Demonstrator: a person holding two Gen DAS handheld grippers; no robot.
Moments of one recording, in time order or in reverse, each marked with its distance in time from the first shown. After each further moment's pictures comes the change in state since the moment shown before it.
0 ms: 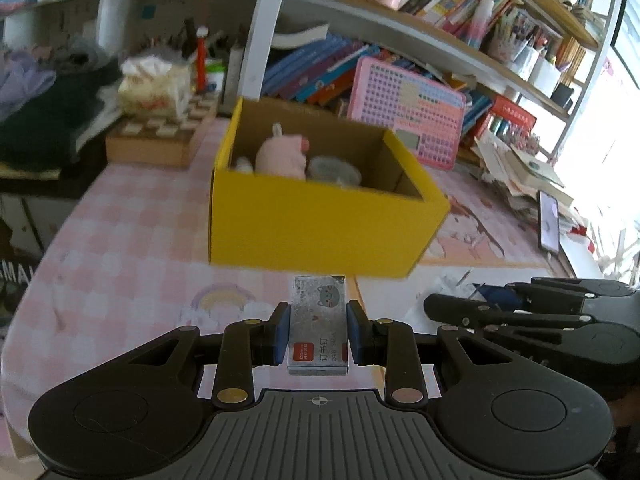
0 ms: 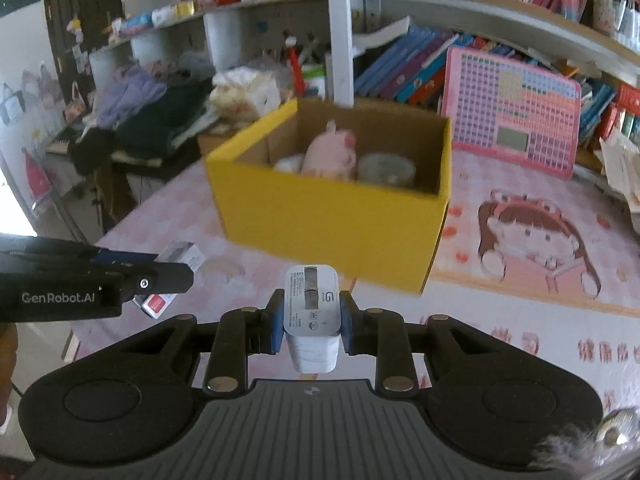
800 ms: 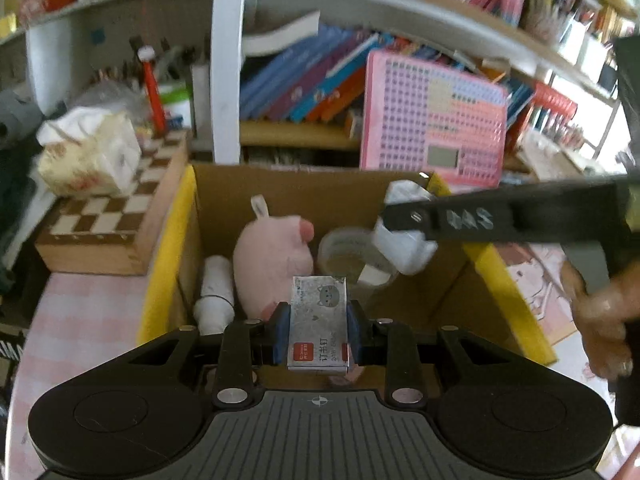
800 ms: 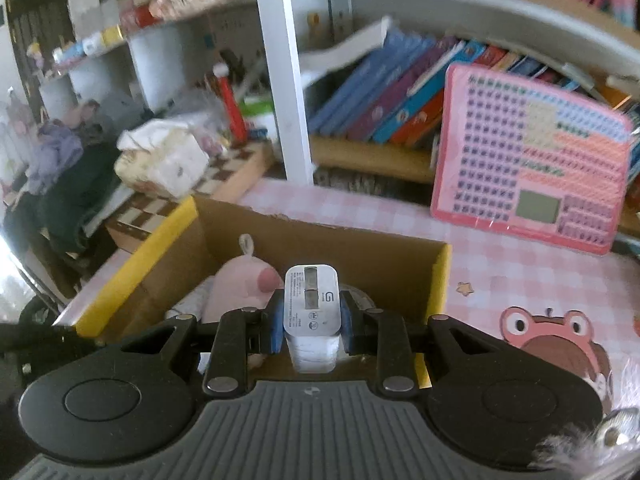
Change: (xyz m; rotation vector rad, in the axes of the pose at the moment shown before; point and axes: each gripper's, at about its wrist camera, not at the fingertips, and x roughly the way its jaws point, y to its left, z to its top) left arm 0.161 -0.008 0.118 0.109 0.074 0.080; right arm 0.175 -0.093 0.163 0.042 0.062 0.000
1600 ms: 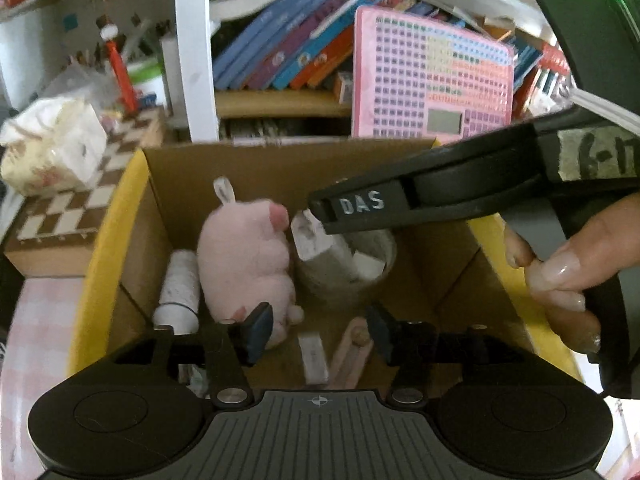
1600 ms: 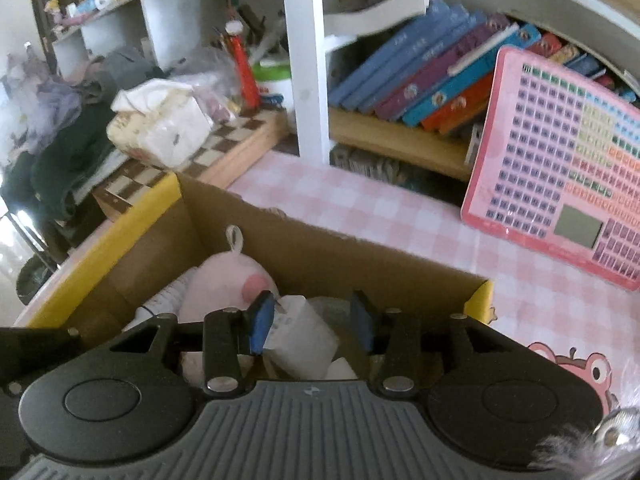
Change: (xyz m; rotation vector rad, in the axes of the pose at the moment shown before) left arm 0.025 -0.018 0.016 0.026 0.073 0.004; right arm 0.042 -0.008 0.018 -0.104 0.063 0.051
